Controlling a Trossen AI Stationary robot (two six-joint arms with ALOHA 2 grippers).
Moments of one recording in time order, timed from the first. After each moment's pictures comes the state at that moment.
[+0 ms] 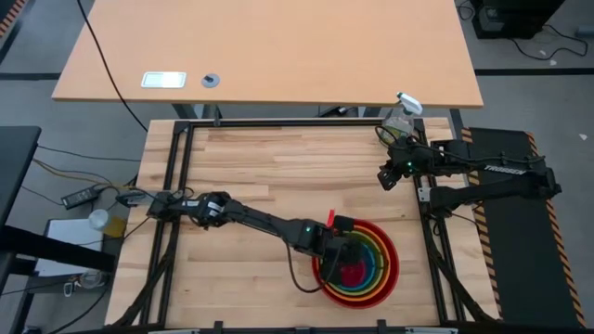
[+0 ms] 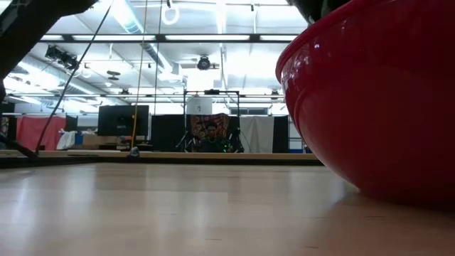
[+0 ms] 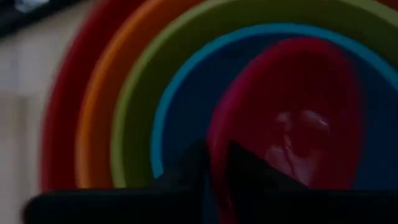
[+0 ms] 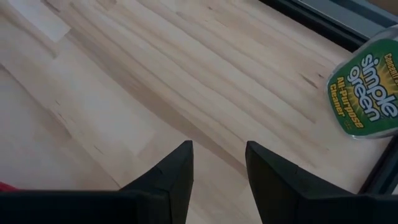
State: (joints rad) left arm -0.30 2.45 2.33 -0.77 -0.24 0.12; right arm -0.16 0.88 0.94 -1.08 0.31 0.66
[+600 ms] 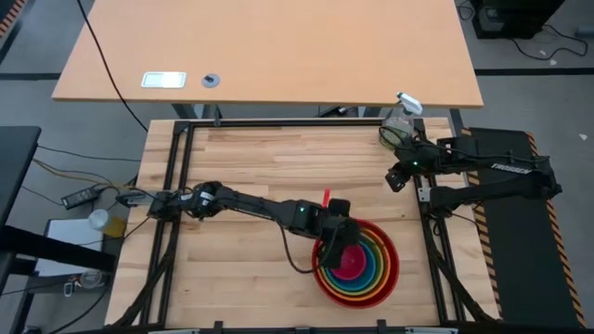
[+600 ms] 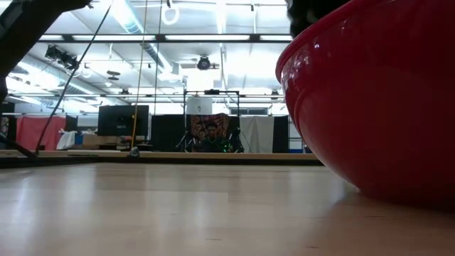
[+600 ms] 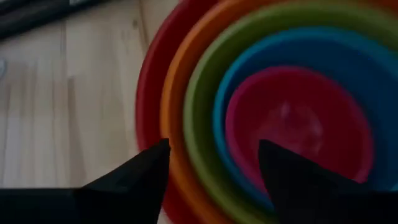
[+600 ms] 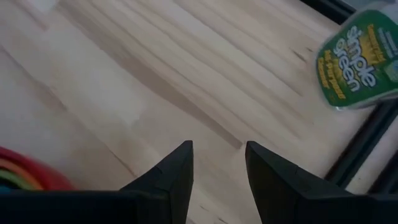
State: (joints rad) left arm -0.23 2.35 2.33 -0.88 -0.22 0.10; right arm -0.16 0.87 1.02 -1.25 0.27 0.68
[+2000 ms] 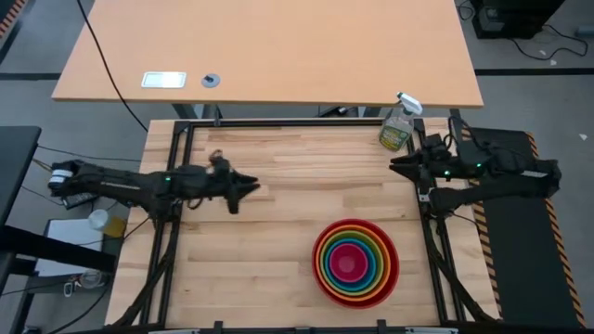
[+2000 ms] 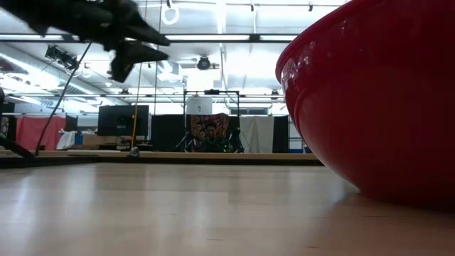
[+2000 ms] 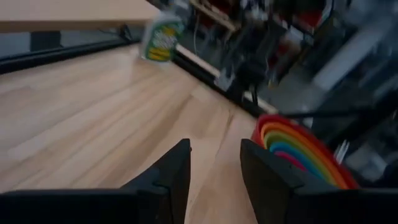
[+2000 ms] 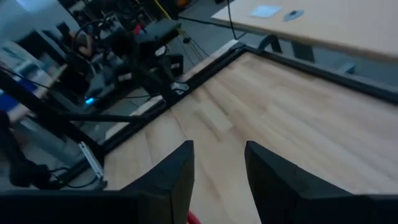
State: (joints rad) left arm -0.02 0.82 0.45 0.17 -0.24 -0.57; right arm 0.04 0.50 0.86 -0.69 0.24 0.63
